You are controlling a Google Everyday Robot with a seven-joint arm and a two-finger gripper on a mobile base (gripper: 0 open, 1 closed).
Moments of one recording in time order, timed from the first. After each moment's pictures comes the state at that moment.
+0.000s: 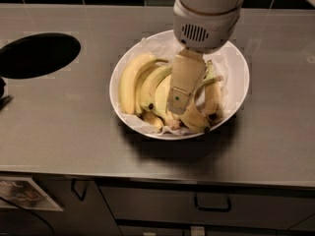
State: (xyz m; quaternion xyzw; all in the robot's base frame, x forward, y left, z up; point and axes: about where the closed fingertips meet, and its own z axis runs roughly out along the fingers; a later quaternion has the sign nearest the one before) arm 0.460 -0.086 0.981 -0.50 0.85 -0.09 0.10
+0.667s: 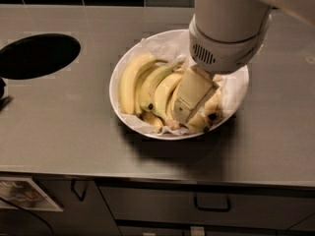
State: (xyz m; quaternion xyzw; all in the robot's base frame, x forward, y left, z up) arm 0.435 -0.117 0.974 -0.34 0.92 -0.13 0.13
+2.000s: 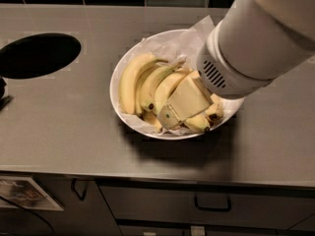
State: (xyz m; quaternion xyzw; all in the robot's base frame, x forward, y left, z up) arm 0.410 -0.096 0.981 -0.29 0.92 -0.04 0.26
